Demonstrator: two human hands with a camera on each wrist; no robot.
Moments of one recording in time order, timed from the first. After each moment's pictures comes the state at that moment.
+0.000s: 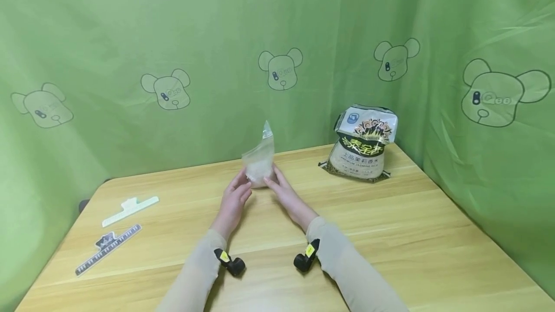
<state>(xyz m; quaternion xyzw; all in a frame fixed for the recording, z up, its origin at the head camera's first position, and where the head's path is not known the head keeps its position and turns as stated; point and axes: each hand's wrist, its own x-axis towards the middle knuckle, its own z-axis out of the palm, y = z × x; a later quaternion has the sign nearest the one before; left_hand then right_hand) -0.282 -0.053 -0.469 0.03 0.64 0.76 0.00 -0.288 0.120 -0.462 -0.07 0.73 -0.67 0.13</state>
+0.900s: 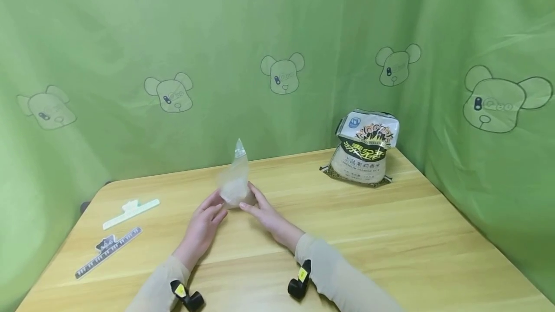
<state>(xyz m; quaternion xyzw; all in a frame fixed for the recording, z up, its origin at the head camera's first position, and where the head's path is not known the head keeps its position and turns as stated) -0.235 -0.126 -0.470 0.00 0.59 0.80 0.03 -0.249 0.072 -0.461 -0.12 0.72 -0.66 0.16</state>
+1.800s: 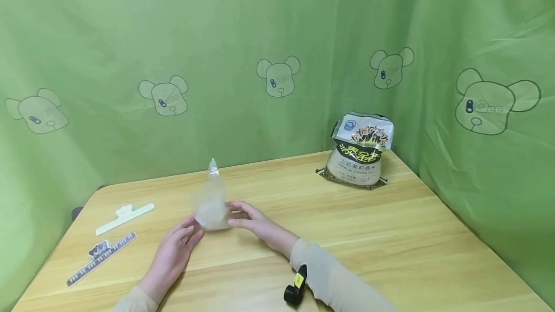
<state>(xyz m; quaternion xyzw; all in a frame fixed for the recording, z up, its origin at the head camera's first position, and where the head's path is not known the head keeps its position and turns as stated) -0.186 -0.173 -0.461 -0.04 0.55 0.83 0.06 -0.240 0.066 -0.464 -0.22 0.71 -0.64 0.20</state>
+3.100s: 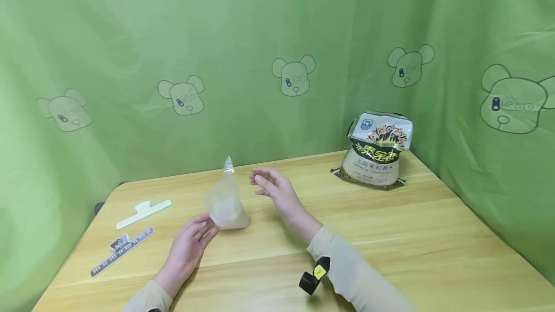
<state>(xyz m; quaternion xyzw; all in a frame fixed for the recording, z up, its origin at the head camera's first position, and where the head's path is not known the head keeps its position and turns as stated) -0.189 -0.179 -0.468 -0.04 0.56 0.83 0.02 -0.240 0.073 -0.388 -0.19 0.66 -0.72 0.03</state>
